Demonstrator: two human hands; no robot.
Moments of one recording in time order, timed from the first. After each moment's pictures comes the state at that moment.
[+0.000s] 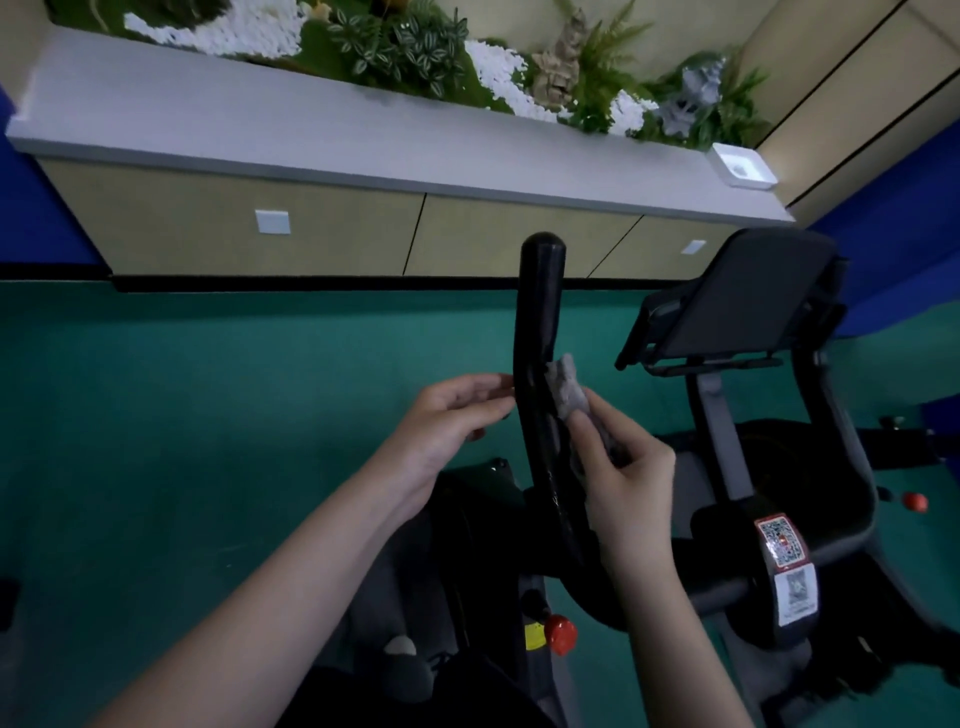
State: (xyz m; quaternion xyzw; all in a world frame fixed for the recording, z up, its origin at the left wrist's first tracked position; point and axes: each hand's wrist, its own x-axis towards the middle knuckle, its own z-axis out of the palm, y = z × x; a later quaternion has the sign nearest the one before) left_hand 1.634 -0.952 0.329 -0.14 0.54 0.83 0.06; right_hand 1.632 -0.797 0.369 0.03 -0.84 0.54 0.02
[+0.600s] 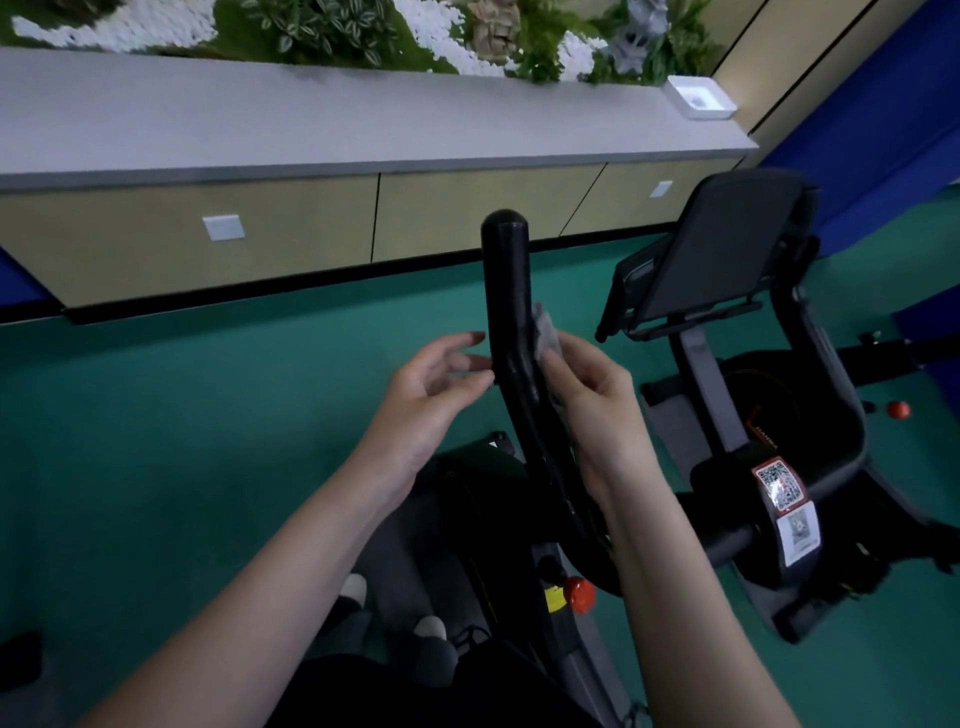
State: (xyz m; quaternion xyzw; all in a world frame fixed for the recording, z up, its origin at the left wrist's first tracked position) left_hand 1.623 -0.963 0.336 -0.08 0.60 0.80 0.03; right_hand 1.599 -0.820 0.377 -0.06 -0.77 0.63 -0.08
